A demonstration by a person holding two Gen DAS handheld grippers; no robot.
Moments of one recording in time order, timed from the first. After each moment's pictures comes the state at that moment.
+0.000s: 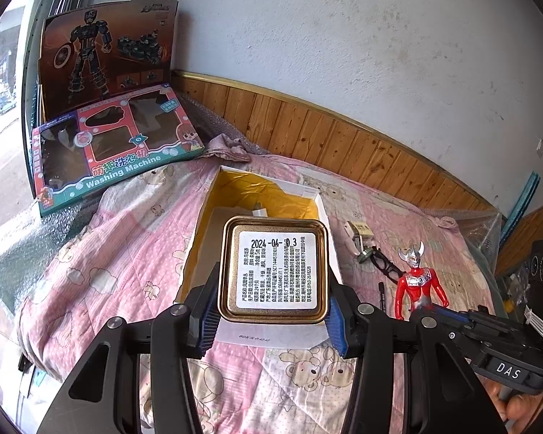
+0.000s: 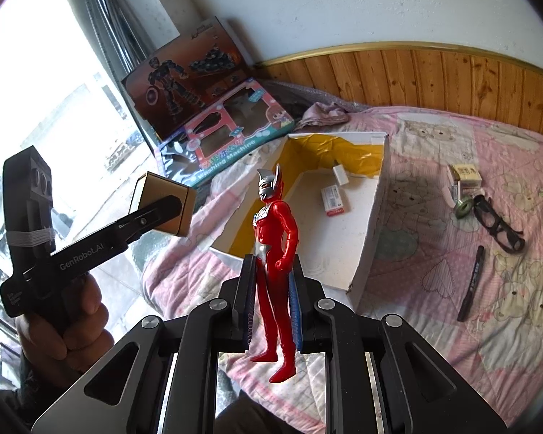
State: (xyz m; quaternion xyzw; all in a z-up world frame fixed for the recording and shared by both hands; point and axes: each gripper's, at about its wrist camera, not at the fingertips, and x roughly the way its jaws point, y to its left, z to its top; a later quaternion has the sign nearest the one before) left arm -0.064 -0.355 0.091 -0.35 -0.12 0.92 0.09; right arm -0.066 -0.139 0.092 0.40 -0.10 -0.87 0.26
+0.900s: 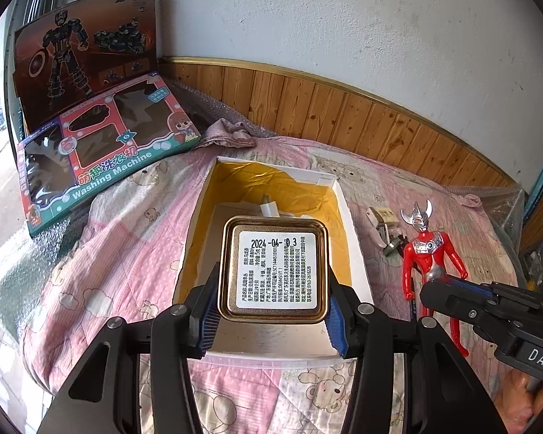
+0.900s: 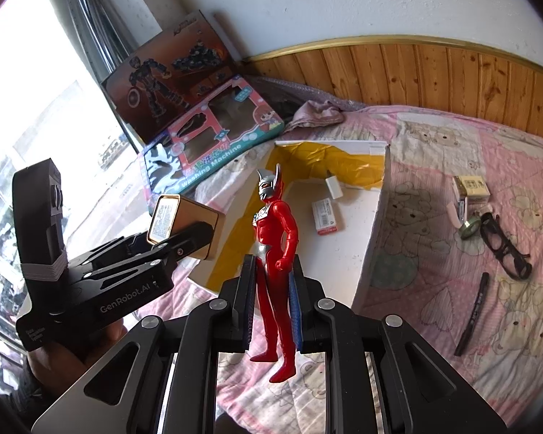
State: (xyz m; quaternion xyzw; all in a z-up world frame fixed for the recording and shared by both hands) left arm -0.133 -0.327 0.065 -0.39 -0.07 0.91 0.08; right arm -0.131 -0.150 0.084 0.42 -0.09 -0.87 0.25
